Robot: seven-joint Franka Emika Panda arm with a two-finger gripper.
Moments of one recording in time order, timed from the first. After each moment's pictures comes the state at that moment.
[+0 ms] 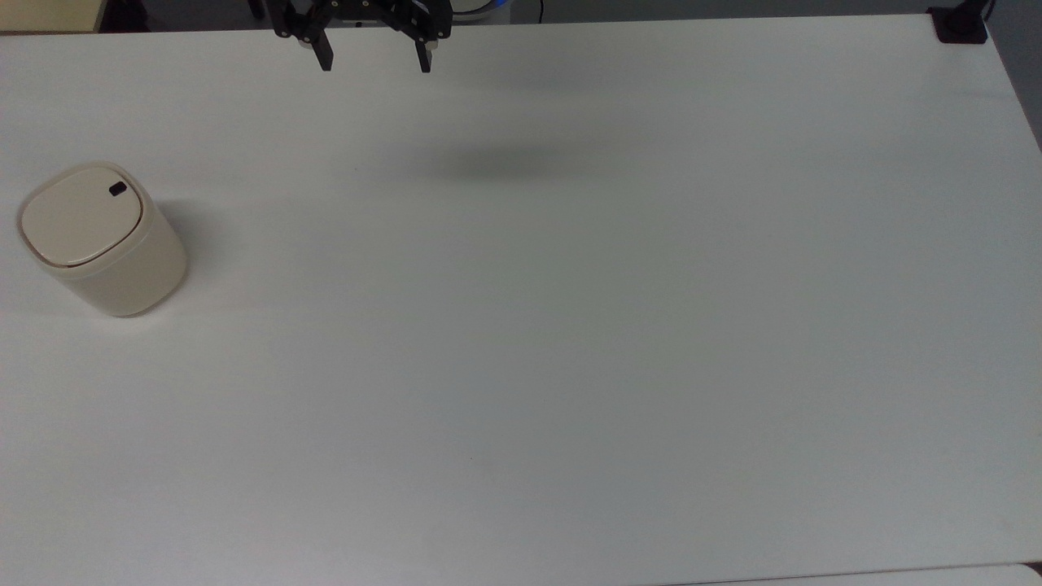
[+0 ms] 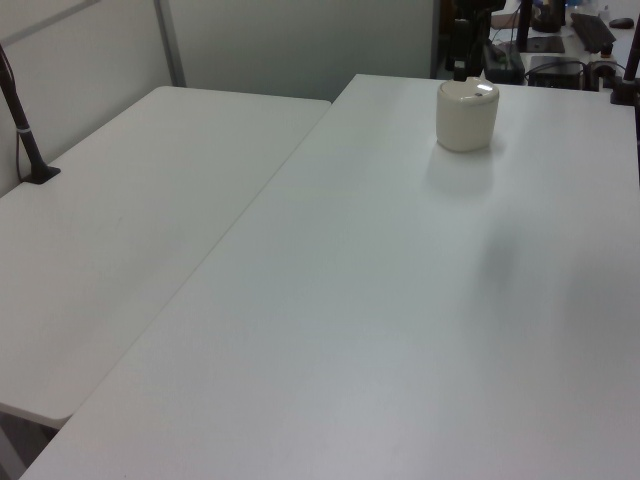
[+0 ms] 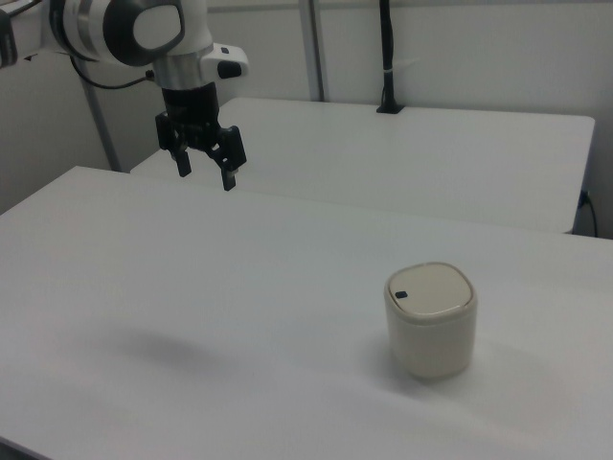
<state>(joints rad) -0.03 0.07 -0.03 -1.55 0.06 1.63 -0.03</state>
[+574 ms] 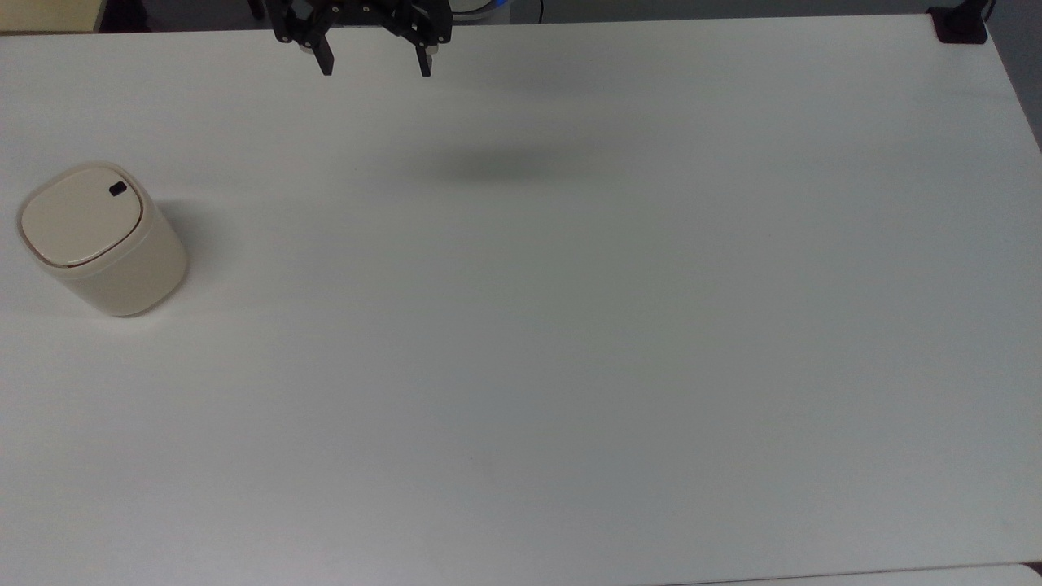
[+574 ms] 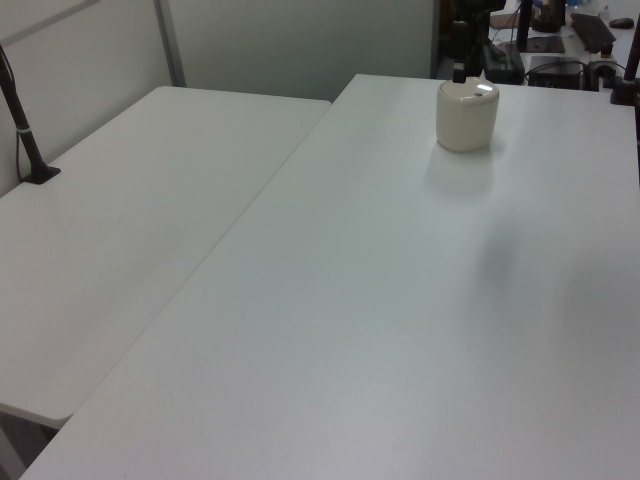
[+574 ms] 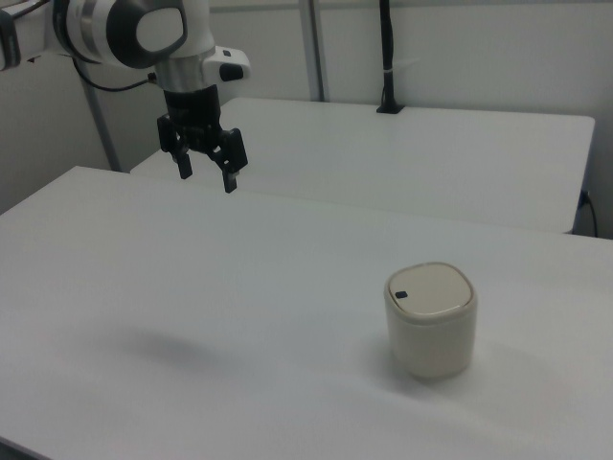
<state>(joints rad) -0.03 0.08 -0.03 -1.55 0.06 1.63 -0.03</state>
